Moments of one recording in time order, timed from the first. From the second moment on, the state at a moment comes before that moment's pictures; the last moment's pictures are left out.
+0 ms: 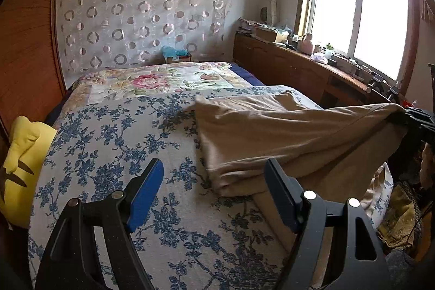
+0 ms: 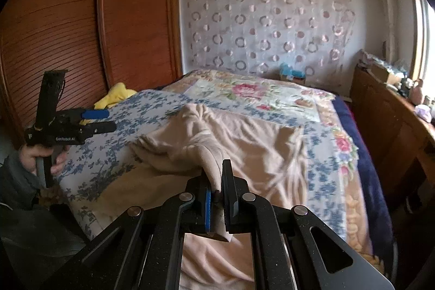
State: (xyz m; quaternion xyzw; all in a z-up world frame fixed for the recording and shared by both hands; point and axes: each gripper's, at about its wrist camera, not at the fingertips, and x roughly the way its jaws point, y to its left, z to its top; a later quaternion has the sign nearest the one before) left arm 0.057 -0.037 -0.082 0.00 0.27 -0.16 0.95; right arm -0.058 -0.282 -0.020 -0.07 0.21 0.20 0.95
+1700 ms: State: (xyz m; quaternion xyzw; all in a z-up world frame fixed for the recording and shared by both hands) left arm 0.046 -0.005 -0.076 -0.02 0.25 -0.11 0.96; right arm 0.069 -0.161 -0.062 -0.13 0.33 0.31 0.88
